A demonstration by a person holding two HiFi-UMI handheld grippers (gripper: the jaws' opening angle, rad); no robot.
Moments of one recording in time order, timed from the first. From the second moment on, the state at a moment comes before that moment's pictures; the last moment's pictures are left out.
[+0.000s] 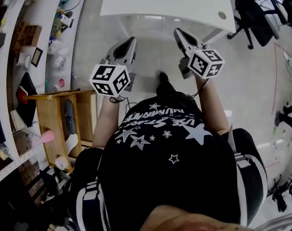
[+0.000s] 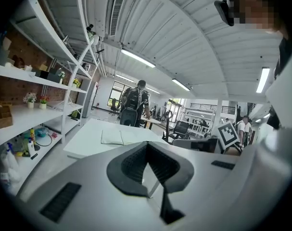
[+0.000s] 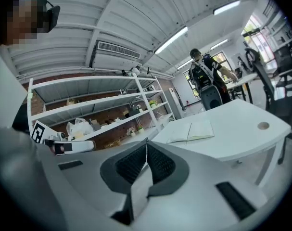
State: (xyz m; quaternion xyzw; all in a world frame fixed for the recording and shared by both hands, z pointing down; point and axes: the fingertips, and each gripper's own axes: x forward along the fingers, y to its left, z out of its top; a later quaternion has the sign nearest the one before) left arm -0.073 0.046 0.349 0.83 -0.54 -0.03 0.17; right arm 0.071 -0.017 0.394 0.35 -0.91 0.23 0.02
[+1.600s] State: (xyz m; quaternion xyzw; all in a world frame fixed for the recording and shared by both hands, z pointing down) left arm -0.194 -0.238 0.391 0.81 -0.56 0.02 0.20; right arm -0.078 -0.275 0.476 0.33 -0.90 0.22 0.17
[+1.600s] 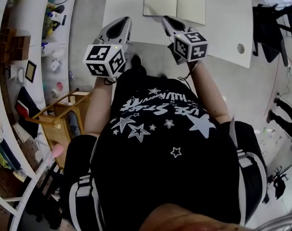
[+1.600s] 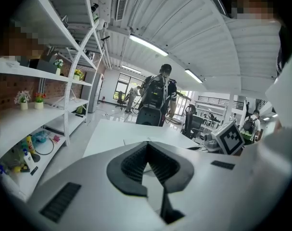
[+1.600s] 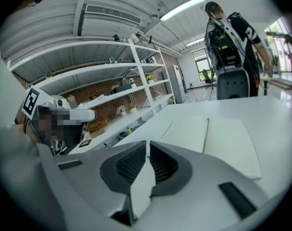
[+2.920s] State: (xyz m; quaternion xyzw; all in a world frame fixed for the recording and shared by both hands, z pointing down) left arm -0.244 -0.311 0.435 0.85 -0.46 0.06 0.24; right arm -0.151 -0.306 0.574 0.35 -0.82 0.15 0.43
